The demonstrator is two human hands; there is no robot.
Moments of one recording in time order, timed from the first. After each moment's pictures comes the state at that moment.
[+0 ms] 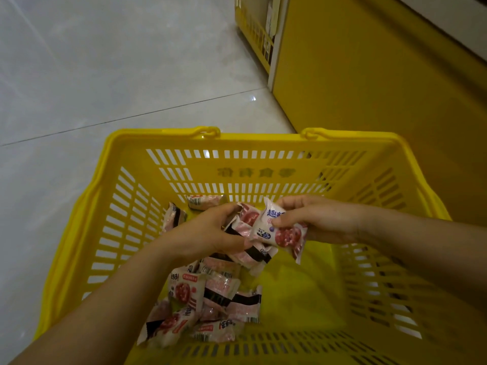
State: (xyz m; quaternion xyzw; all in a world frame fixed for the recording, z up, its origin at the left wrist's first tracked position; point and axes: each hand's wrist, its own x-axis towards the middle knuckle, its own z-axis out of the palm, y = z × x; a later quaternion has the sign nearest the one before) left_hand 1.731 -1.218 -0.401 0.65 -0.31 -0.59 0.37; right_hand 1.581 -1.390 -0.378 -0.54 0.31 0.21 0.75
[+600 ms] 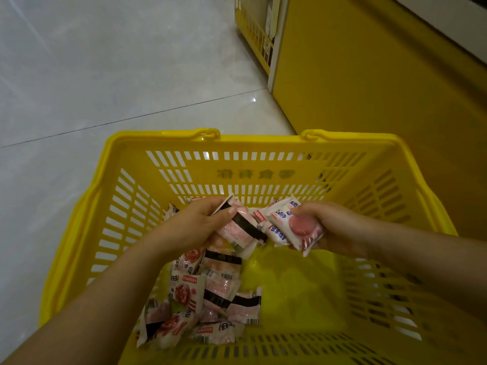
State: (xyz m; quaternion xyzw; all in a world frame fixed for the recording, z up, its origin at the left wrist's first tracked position) left_hand 1.743 -1.217 -0.394 0.68 -0.31 -0.54 0.38; right_hand 1.562 -1.392 -0.386 -0.47 0.45 0.12 0.75
